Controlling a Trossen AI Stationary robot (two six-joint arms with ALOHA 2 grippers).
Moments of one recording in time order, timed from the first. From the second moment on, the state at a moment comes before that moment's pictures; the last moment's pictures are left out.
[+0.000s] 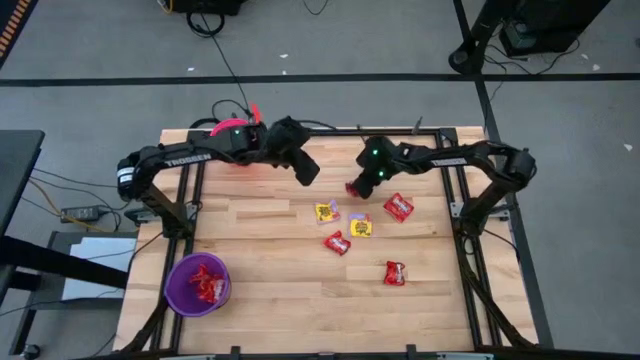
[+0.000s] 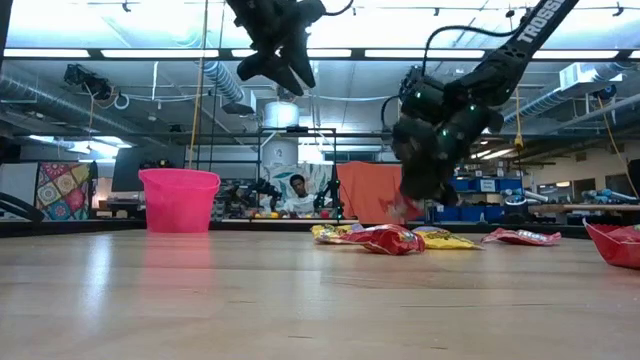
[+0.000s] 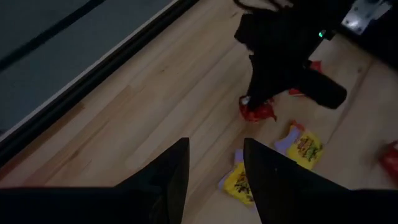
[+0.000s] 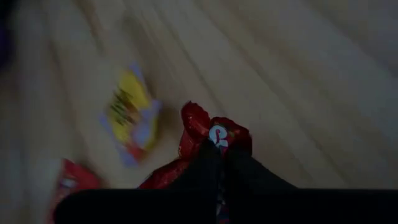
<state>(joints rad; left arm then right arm) 0.26 1.58 1.53 -0.77 -0.19 -0.40 -0.55 1.62 0.78 -0.08 -0.42 0.32</state>
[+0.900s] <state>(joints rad) 0.43 1.54 1.53 0.00 0.35 -0.84 -0.69 1.04 0.79 0.52 -0.49 0.63</state>
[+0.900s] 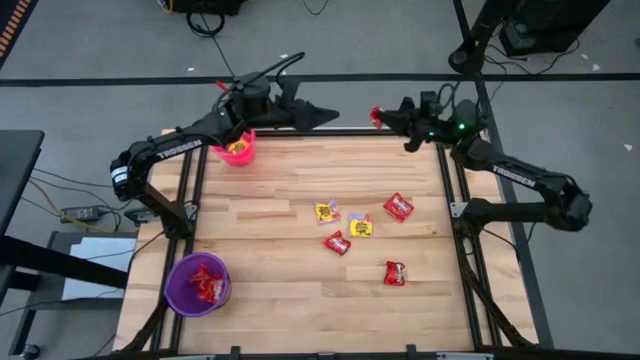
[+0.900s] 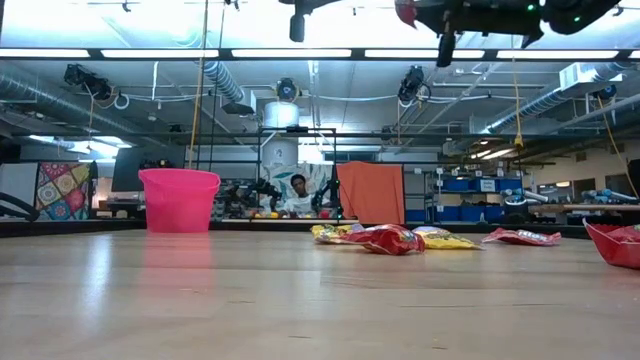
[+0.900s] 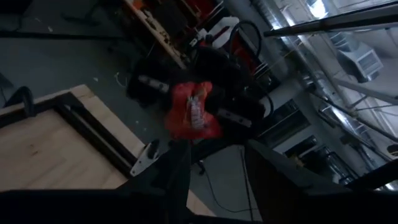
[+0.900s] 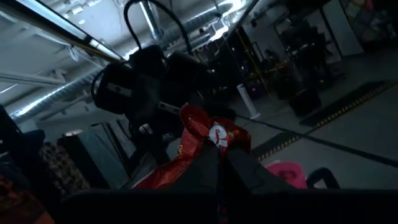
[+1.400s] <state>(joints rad) 0.42 1.58 1.53 0.03 0.35 -0.84 -0.56 1.27 0.97 0.59 -0.50 0.62</state>
